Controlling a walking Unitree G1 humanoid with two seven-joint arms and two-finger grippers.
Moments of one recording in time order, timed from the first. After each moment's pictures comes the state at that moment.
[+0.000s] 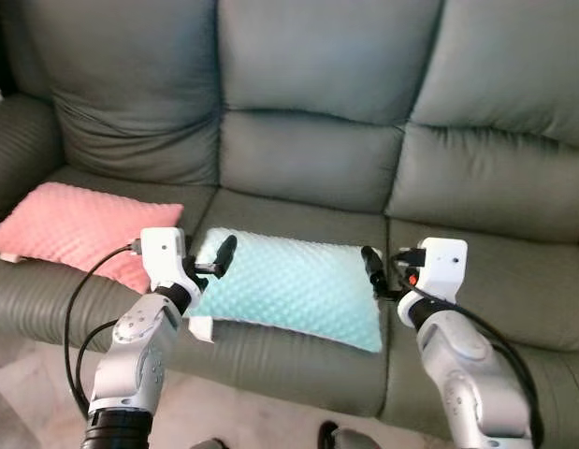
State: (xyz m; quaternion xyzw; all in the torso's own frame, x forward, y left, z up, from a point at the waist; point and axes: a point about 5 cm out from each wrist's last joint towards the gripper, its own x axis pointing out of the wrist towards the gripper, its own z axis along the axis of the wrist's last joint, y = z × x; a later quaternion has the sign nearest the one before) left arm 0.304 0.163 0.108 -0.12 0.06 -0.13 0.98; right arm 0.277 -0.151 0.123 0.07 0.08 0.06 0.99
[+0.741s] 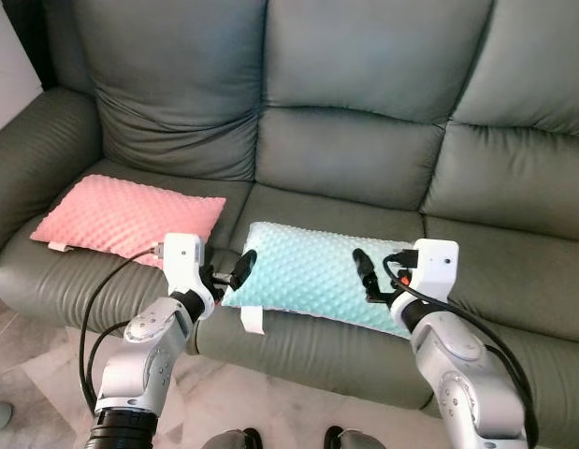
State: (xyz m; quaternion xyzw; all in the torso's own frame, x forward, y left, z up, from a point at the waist) left arm 0.299 0.146 0.099 -0.12 0.10 -0.19 0.97; right arm 0.275 -0.145 0.121 0.08 0.10 0.06 0.99
